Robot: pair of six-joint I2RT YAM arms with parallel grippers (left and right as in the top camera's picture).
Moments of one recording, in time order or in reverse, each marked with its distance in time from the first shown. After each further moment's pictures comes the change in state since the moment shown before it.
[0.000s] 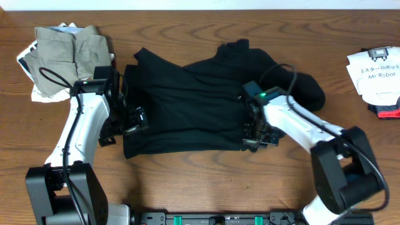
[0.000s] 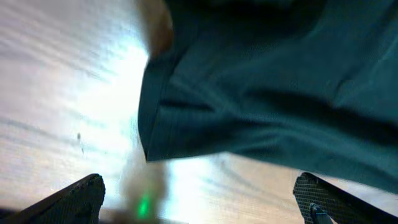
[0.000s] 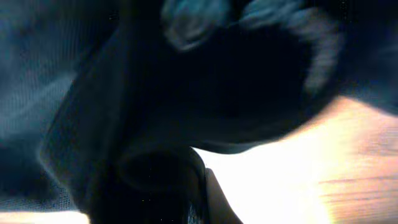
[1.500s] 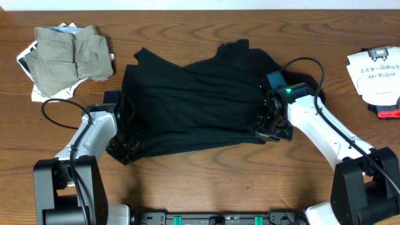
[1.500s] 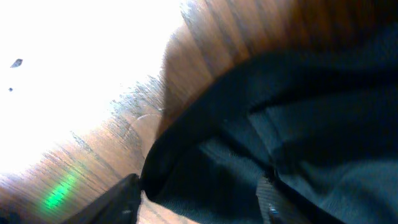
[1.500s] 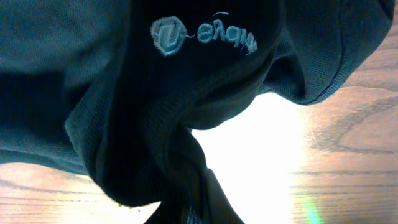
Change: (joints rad) left arm 0.000 0.000 -0.293 0.254 -0.006 -0.602; right arm -0.114 -0.132 -0.001 -0.023 -0.052 -0.096
